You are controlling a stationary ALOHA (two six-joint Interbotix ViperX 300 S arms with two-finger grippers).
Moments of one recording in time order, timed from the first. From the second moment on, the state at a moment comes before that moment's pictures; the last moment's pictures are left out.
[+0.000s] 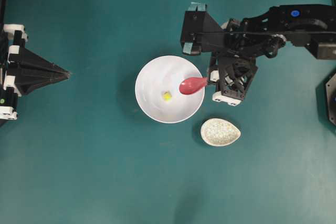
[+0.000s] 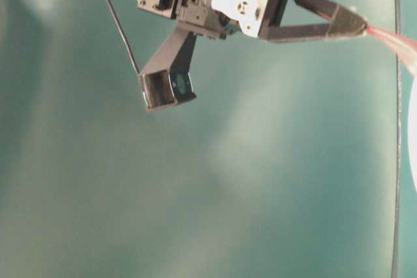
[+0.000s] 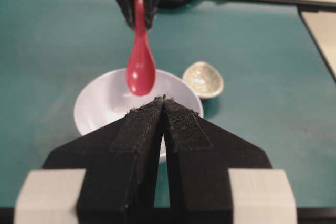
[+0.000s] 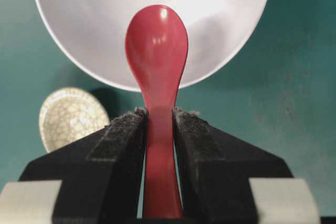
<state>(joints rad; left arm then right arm) 0.00 -0.96 1.20 0.01 -0.10 -0.07 -0.16 -0.09 0.40 0.22 0.87 -0.07</state>
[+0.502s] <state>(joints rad) 0.00 -0.96 1.20 0.01 -0.10 -0.07 -0.13 -0.04 0.39 0.22 0.83 -0.07</state>
